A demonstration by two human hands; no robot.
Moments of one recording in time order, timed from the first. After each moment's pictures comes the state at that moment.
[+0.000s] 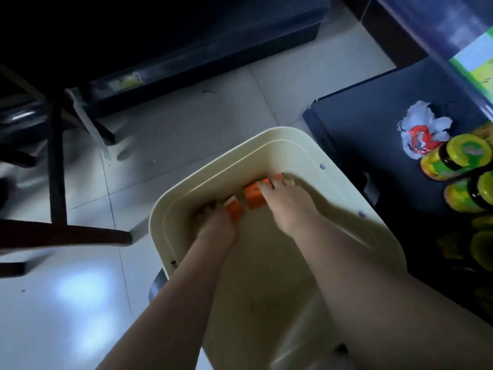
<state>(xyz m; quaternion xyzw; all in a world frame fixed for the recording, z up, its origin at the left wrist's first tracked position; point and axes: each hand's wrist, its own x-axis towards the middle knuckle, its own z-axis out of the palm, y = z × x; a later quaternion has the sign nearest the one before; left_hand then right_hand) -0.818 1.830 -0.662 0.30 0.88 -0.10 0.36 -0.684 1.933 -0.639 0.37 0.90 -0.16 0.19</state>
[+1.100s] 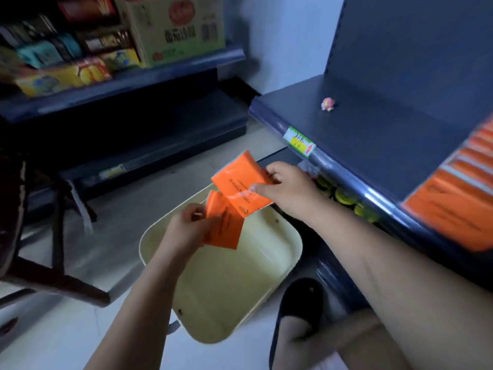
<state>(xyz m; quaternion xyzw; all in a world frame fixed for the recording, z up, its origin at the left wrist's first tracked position) -0.771 1.783 -0.468 0.33 0.75 0.41 0.40 -0.568 1.902 -0.423 0.49 0.70 -0.45 -0.26</state>
